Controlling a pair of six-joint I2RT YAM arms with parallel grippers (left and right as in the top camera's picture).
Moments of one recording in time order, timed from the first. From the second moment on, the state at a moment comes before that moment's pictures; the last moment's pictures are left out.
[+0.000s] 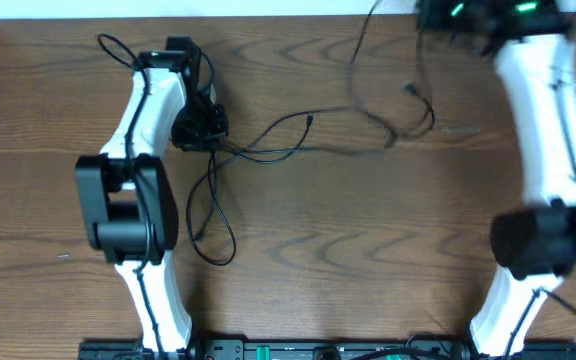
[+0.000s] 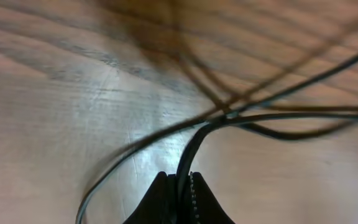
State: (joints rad) left arm -0.04 2.17 1.74 -1.21 0.18 -0.20; right arm 0.07 2.00 2.31 -0.89 -0.33 0.19
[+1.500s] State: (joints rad) left arm -0.04 2.29 1.76 -1.15 0.18 -0.25; right arm -0.69 1.95 2.55 -0.93 -0.19 0.14
